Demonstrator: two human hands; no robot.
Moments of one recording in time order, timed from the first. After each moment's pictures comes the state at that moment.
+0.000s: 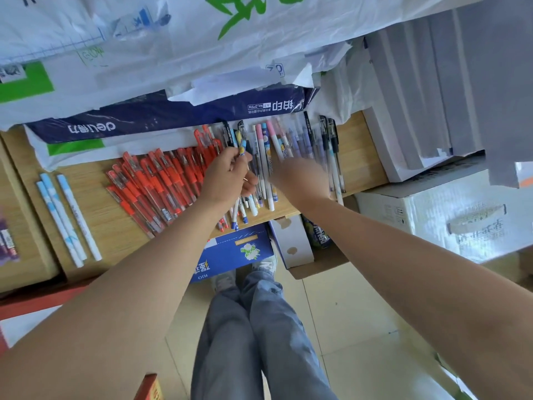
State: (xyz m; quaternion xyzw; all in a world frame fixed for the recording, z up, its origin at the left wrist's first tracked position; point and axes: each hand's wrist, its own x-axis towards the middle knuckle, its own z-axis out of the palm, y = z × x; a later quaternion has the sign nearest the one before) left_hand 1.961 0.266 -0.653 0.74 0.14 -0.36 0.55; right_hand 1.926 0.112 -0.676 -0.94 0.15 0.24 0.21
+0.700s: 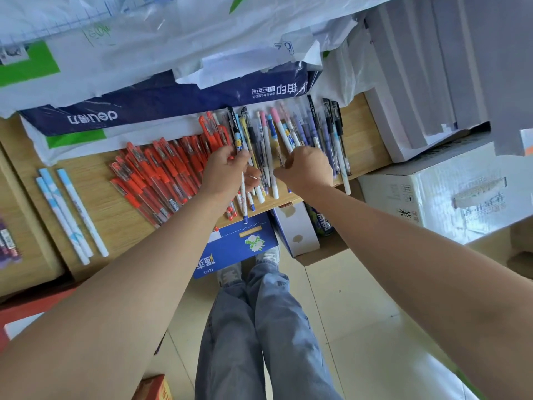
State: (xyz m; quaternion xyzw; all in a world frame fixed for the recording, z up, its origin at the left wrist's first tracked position) left_hand 1.953 0.284 -0.646 0.70 0.19 -0.38 0.58; right_hand 1.923 0.132 -0.663 -0.91 0.24 0.27 0.20
